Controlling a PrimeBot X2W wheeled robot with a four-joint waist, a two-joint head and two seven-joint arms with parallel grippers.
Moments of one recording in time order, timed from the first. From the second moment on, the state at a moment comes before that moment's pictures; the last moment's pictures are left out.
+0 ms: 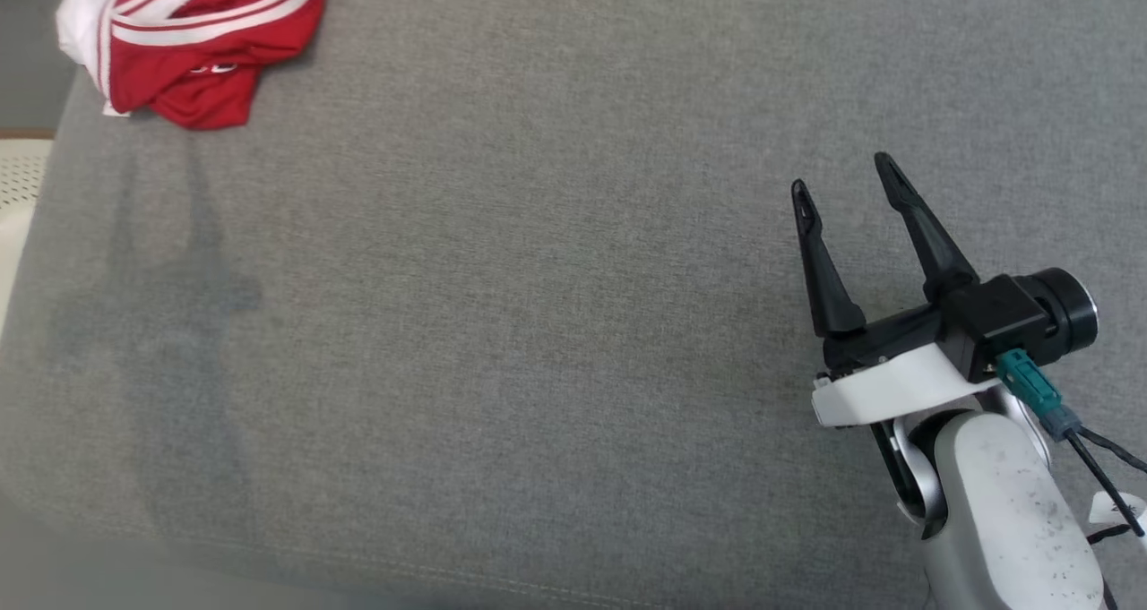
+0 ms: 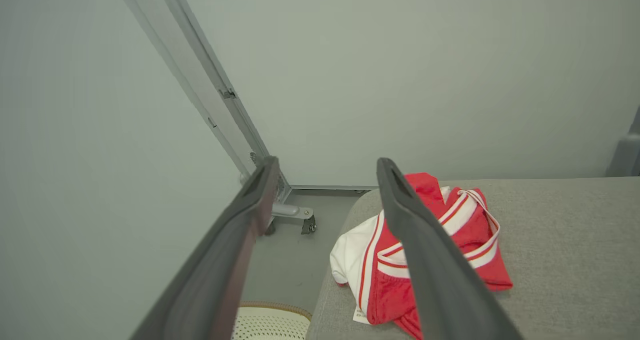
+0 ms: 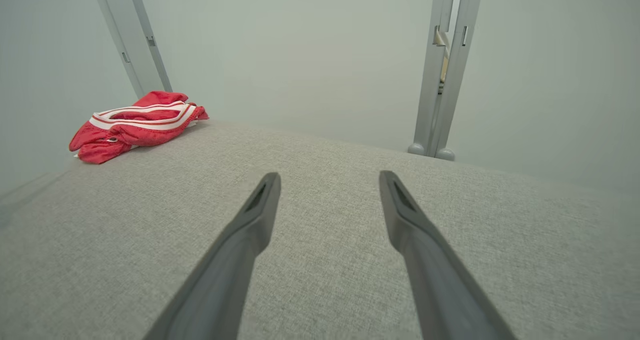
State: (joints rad) left arm -0.81 0.49 0.00 0.42 -0.30 -0.08 0.06; right arm -0.27 -0.05 0.11 0.02 -0.03 0.13 -0.20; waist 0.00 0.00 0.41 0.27
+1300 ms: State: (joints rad) left arm -1.06 0.59 -0.30 0.89 -0.42 -0.13 0.10; right arm -0.26 -0.05 0.14 -0.04 0.00 0.13 -0.22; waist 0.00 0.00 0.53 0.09
